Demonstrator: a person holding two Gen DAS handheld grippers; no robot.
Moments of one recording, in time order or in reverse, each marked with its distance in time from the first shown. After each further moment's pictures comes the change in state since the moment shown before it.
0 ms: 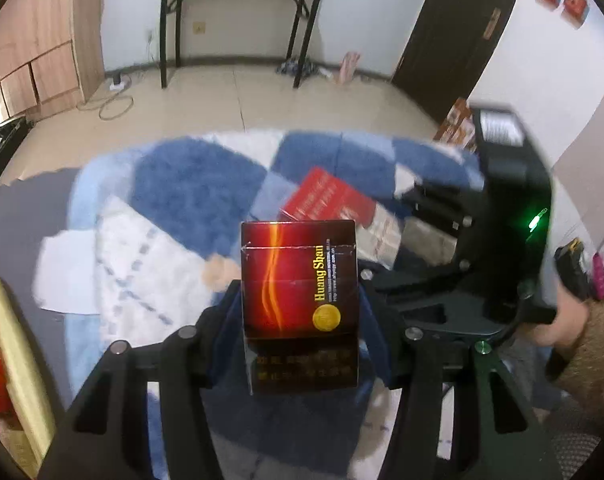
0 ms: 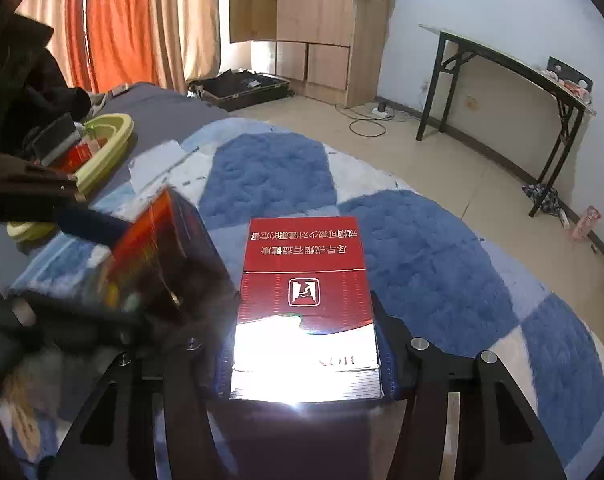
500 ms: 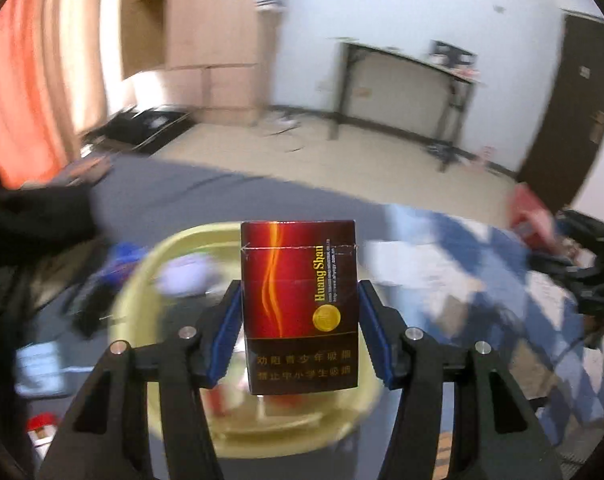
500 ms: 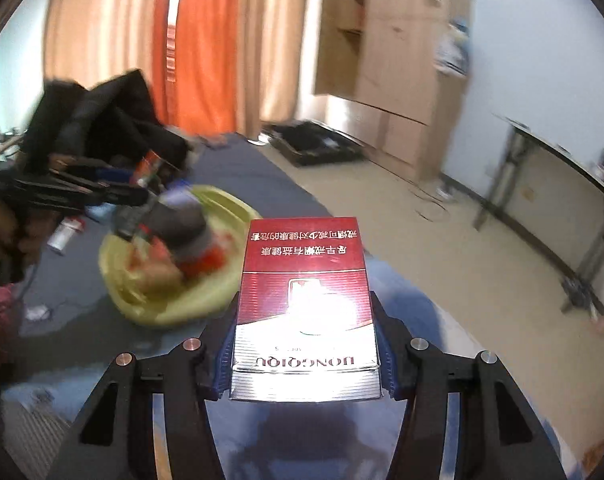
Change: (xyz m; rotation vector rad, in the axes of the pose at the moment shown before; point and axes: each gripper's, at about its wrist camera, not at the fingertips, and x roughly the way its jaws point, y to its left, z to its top) left arm -0.227 0.193 -0.098 -0.315 -0.219 0.436; right arm -0.083 0.132 0.109 -0.217 -0.182 0.199
